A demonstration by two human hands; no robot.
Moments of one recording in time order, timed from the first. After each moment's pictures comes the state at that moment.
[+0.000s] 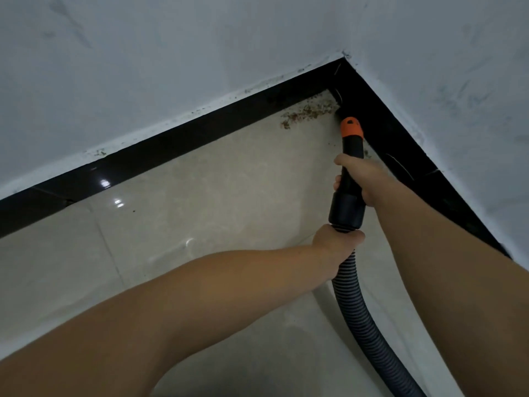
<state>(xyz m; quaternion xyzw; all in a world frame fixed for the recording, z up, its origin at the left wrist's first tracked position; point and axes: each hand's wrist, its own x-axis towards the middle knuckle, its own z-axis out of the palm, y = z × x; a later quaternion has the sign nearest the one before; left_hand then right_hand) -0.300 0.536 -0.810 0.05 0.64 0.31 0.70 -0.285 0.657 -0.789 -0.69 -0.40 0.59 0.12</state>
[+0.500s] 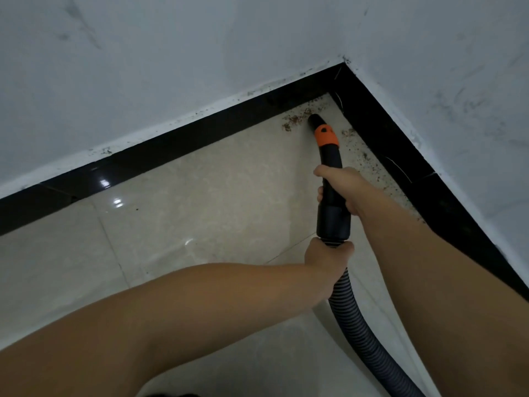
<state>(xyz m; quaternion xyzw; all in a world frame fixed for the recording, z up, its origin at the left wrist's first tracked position) -0.296 0.507 -0.807 0.03 0.66 0.35 0.66 -0.302 0.632 -0.789 -0.66 -0.43 0.61 0.08</state>
